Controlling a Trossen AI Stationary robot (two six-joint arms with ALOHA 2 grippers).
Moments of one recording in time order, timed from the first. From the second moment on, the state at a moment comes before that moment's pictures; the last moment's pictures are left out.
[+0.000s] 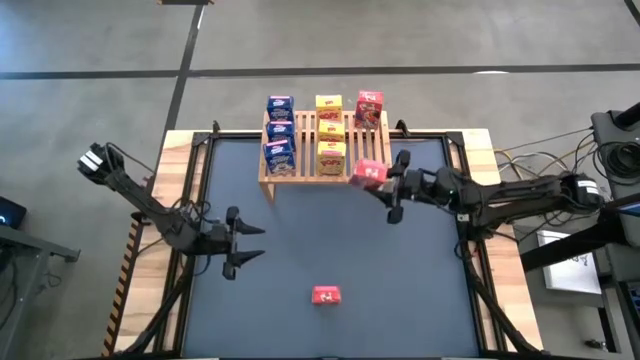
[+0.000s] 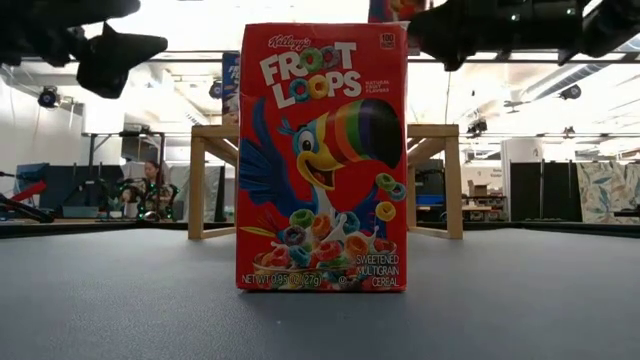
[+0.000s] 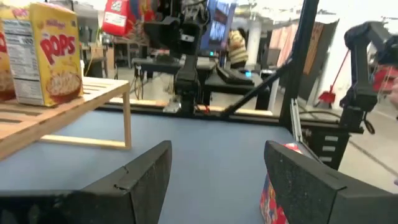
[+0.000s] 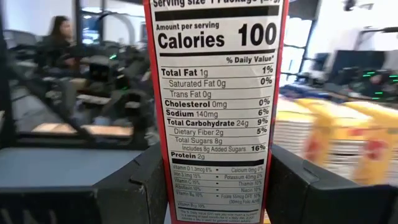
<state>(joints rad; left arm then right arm) -0.67 0.88 0.15 0.78 -0.72 -0.08 -0.13 1.01 0.46 0.68 0.04 -0.15</state>
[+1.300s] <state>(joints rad) -0.67 0.88 0.05 0.96 -0.69 -0.06 -0.92 1.38 0.48 0.87 -0.80 -0.05</state>
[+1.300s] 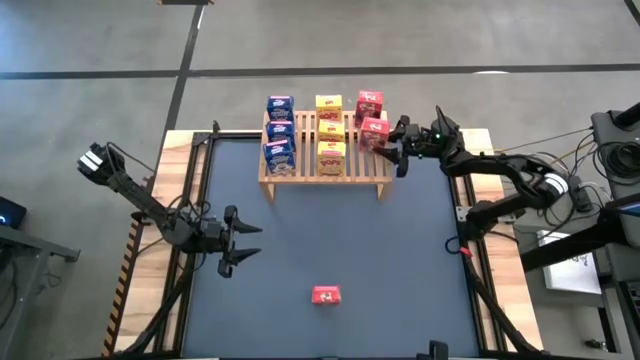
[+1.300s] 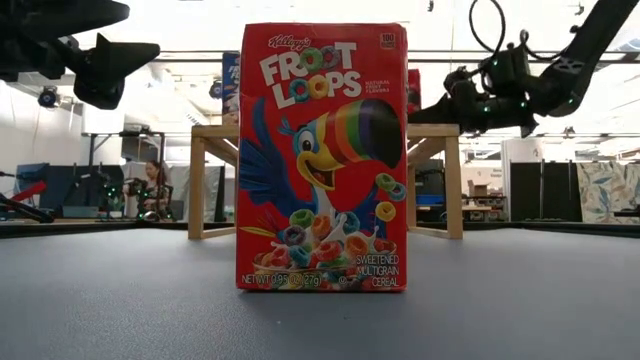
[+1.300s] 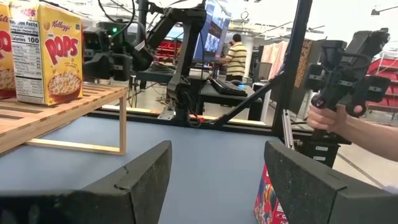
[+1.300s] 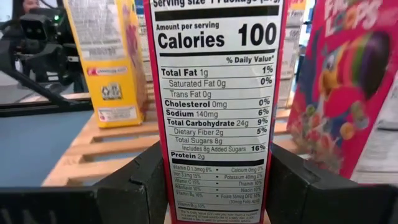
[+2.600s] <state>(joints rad) -0.67 0.89 0.04 0.95 -0.69 -0.08 -0.92 1.32 0.57 0.53 -0.79 -0.17</state>
